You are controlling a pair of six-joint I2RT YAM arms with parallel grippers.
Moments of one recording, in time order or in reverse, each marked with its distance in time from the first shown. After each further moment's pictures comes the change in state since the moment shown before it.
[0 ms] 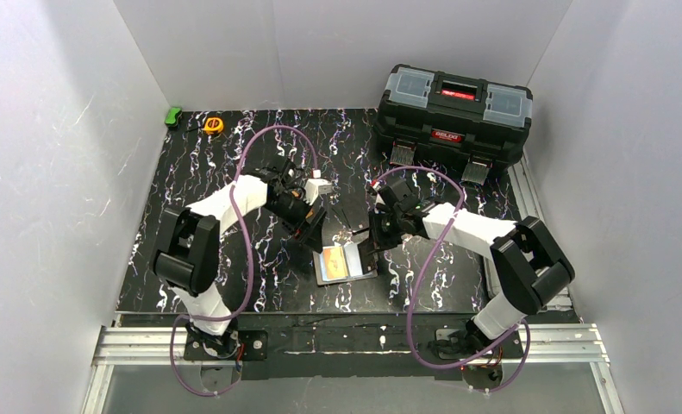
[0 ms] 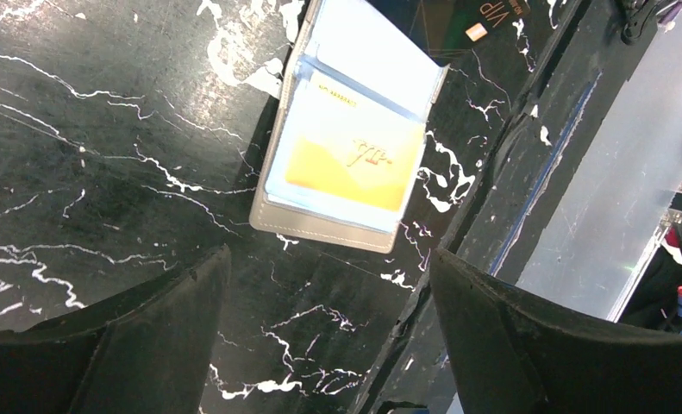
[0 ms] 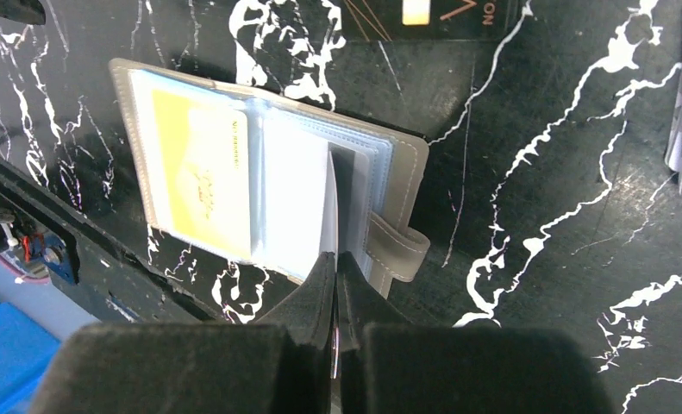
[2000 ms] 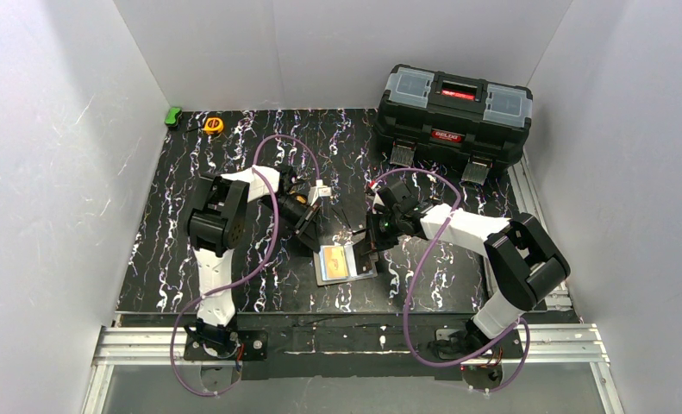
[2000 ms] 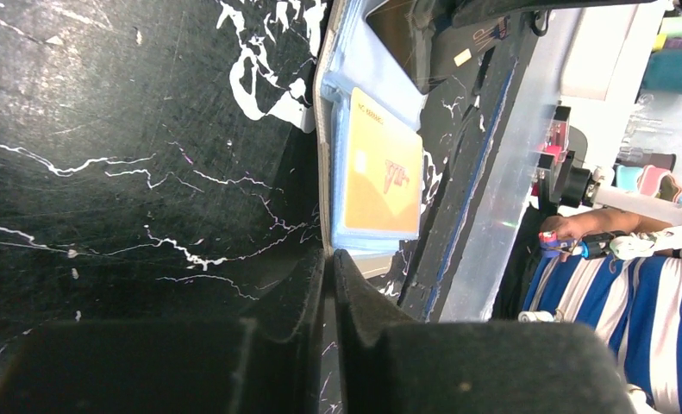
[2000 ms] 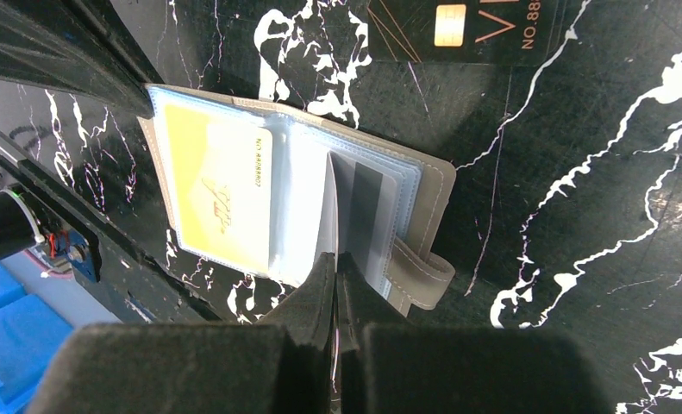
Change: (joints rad) left arm 0.060 0.396 0.166 -0.161 0.247 0.171; right arm -0.007 0.042 -0.020 0.076 -0.051 0.024
